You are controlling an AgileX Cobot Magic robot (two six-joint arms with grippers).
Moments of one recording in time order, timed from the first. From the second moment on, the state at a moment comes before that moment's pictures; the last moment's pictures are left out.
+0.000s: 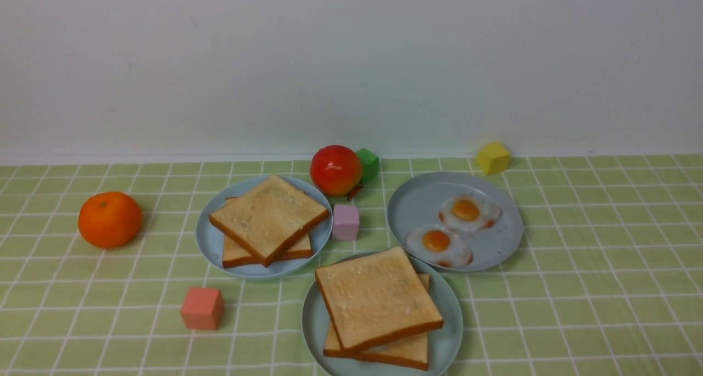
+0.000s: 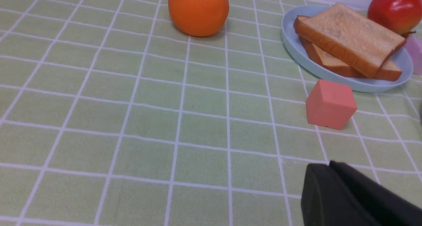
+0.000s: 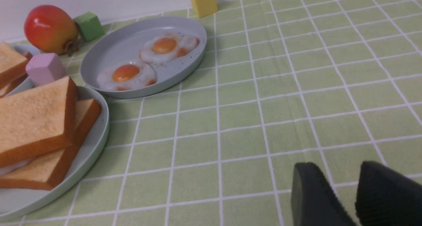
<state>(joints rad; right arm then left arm) 0.03 -0.01 0.01 0.10 0.40 0.07 -0.06 -0.01 0.03 0.03 0.39 -0.25</state>
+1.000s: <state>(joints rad) 0.03 -0.01 0.02 0.10 0.40 0.07 -0.06 -0.01 0.03 0.03 0.39 -0.25</state>
